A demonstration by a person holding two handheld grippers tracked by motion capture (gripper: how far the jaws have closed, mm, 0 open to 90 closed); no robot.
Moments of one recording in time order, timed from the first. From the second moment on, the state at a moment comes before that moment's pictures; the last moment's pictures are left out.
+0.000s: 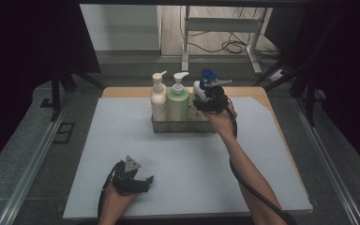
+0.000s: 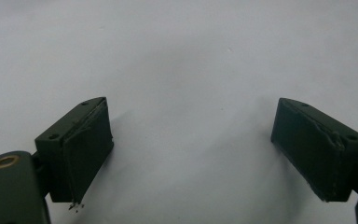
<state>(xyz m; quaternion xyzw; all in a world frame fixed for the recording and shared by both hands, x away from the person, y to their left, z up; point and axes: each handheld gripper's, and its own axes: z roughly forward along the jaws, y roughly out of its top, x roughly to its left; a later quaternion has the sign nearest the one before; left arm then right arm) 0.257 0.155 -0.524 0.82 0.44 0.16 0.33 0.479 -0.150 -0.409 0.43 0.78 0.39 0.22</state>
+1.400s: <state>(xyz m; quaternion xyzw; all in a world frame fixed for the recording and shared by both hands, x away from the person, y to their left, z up) 0.257 0.154 -0.524 0.82 0.44 0.16 0.33 0.448 -0.206 -0.409 0.39 0.81 0.40 0.19</state>
